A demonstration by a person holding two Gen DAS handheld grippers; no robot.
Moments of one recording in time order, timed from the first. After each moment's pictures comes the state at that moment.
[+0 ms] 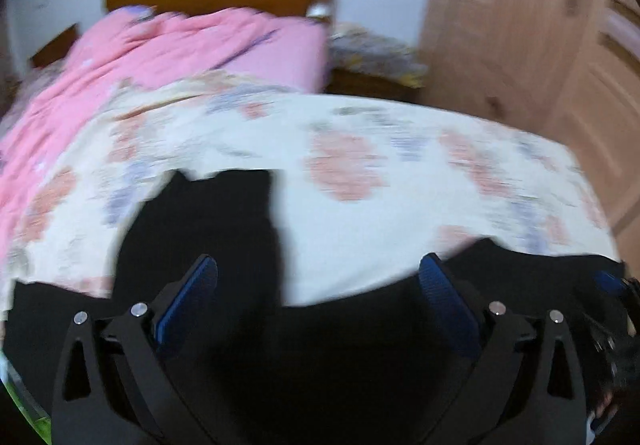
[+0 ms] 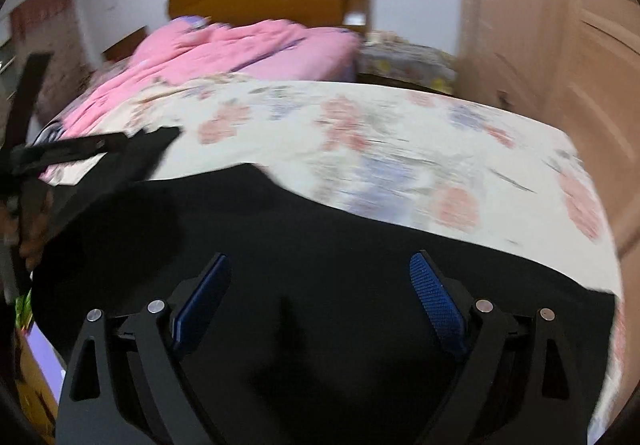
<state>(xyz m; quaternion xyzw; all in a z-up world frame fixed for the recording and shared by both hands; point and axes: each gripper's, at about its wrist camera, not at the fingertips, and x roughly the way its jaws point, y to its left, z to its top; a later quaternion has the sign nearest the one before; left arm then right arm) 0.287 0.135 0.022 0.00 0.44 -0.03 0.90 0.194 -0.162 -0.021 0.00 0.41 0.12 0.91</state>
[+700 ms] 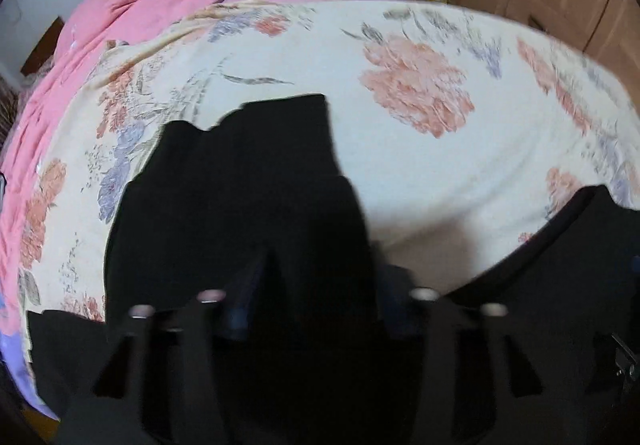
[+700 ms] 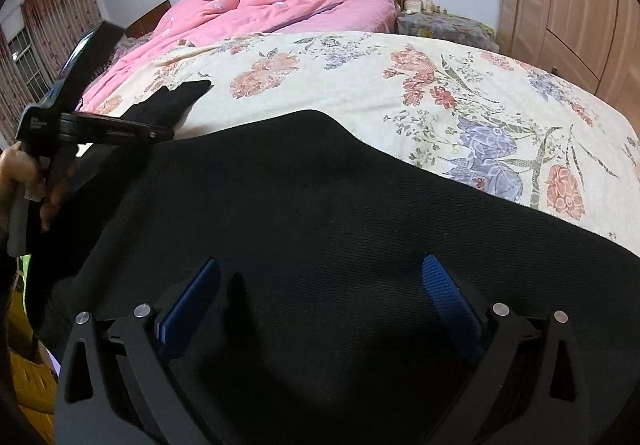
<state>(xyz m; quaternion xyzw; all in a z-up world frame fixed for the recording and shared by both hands) 0.342 0.157 -0.051 0.08 0.54 -0.02 0.84 0.221 -0.117 -0.072 0.01 0.45 0.16 0.88</state>
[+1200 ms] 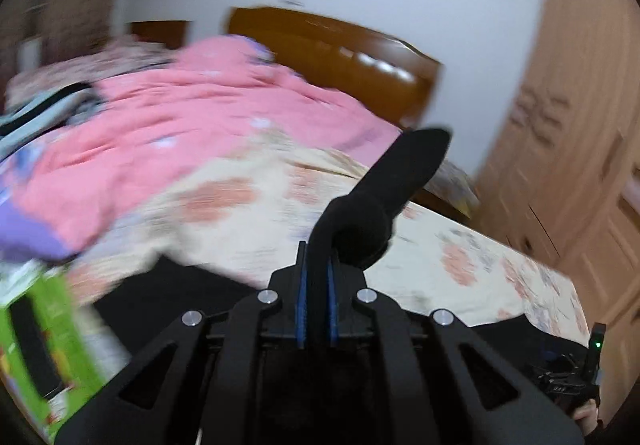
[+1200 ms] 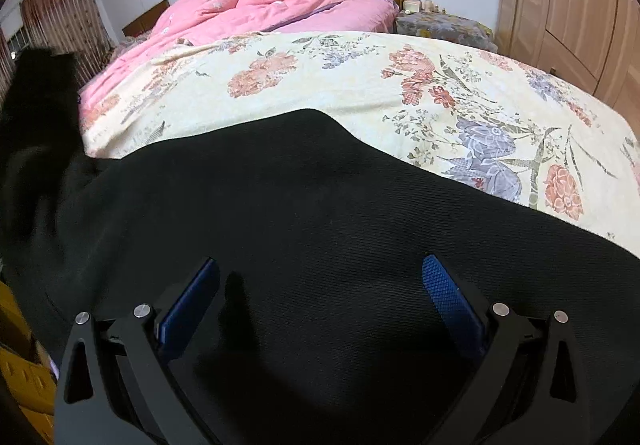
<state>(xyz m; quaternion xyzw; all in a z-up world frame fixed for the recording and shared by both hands) 0.129 0.389 0.073 -0.17 0.27 0.08 0.94 0.221 -0.113 -0.073 -0.01 0.45 0.15 0.88</state>
